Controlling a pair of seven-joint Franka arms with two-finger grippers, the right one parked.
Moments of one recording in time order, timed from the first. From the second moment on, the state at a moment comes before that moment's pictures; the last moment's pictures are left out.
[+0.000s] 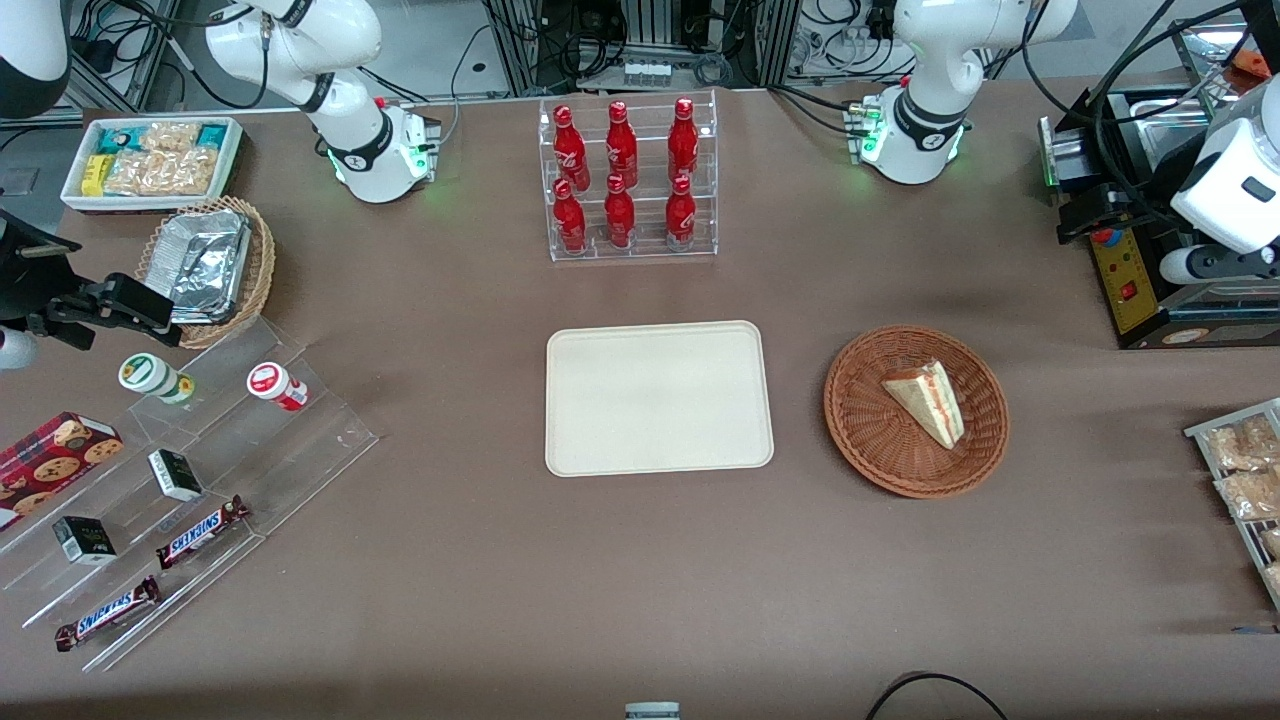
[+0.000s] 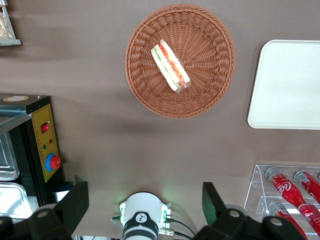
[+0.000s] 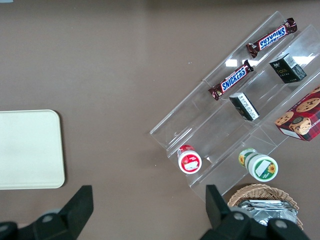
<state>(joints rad) -0.02 -0.01 -0.05 -1.52 -0.01 1.29 -0.13</state>
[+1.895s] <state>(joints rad) -0.06 0.09 -0.08 -2.23 -0.02 2.26 -0.56</state>
